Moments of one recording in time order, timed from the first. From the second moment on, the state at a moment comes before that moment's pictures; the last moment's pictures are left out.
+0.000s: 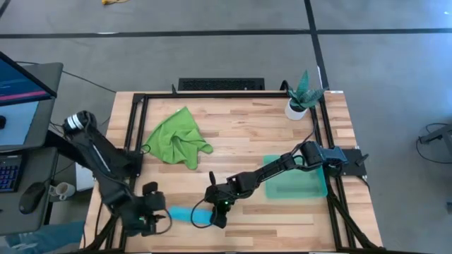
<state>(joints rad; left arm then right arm) -1.01 1.35 0.88 -0.71 -0.36 -1.15 0.33 2.34 1.58 -0.18 -0.37 0.71</state>
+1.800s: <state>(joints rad) -0.85 1.39 0.47 -0.05 -0.26 -1.13 0.33 2.34 1.58 -0.18 -0.37 0.71</state>
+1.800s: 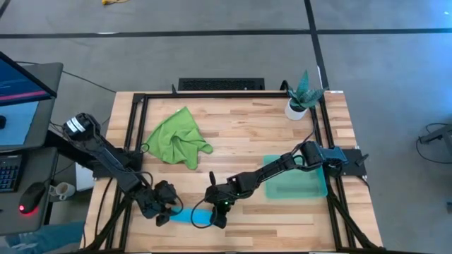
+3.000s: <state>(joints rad) -0.81 1.53 0.51 0.19 -0.21 -0.94 0.37 2.29 1.66 -0.40 -0.32 0.58</state>
